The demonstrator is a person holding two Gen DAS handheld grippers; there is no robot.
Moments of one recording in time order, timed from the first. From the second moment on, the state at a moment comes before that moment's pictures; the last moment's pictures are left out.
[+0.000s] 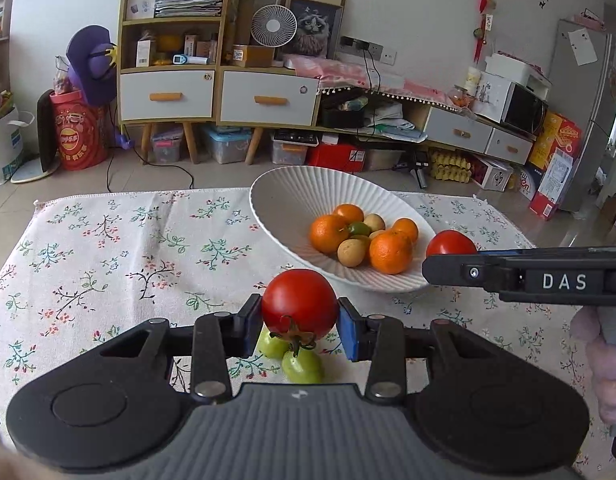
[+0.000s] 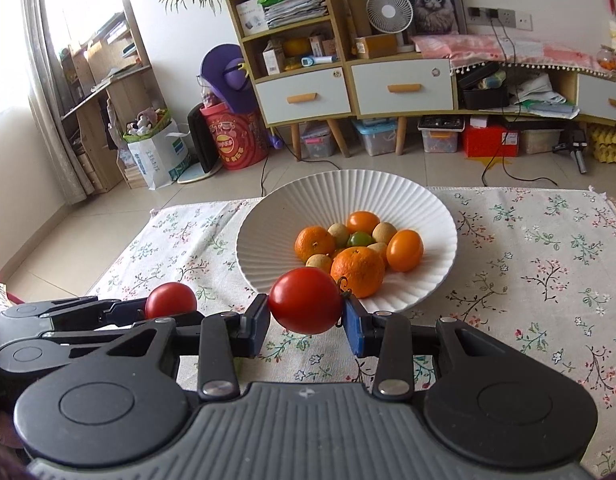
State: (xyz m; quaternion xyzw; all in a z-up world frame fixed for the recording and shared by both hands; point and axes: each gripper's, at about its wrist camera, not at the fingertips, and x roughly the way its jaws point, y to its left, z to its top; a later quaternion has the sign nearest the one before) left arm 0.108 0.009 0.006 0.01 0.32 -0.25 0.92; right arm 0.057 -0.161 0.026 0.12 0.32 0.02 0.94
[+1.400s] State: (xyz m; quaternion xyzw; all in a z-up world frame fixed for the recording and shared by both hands) left arm 0.212 -0.057 -0.013 0.04 0.31 -0.26 0.91; right arm 0.133 -0.220 -0.005 0.13 0.33 0.01 0.93
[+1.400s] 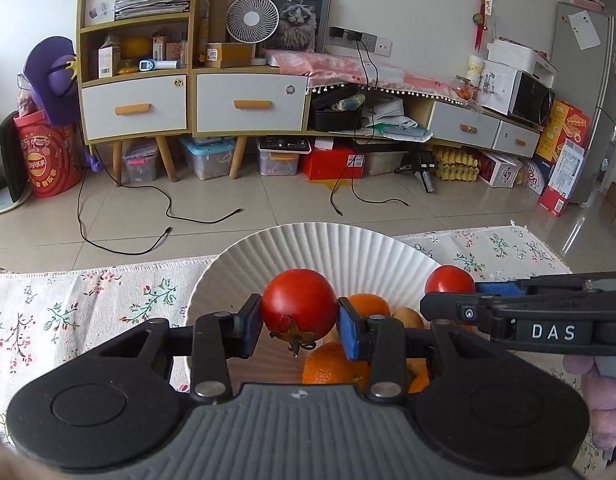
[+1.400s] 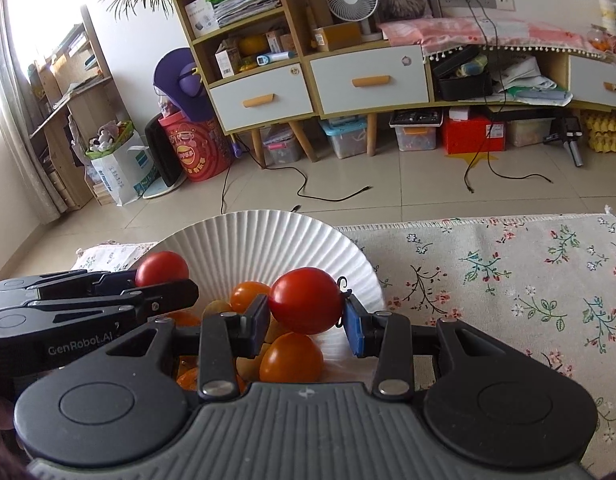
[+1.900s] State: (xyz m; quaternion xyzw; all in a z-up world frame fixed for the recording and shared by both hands) left arm 0.220 -0.061 -0.013 0.03 0.31 -0.27 0.91; right arm 0.139 -0.219 -0.004 0.12 0.33 0.01 0.94
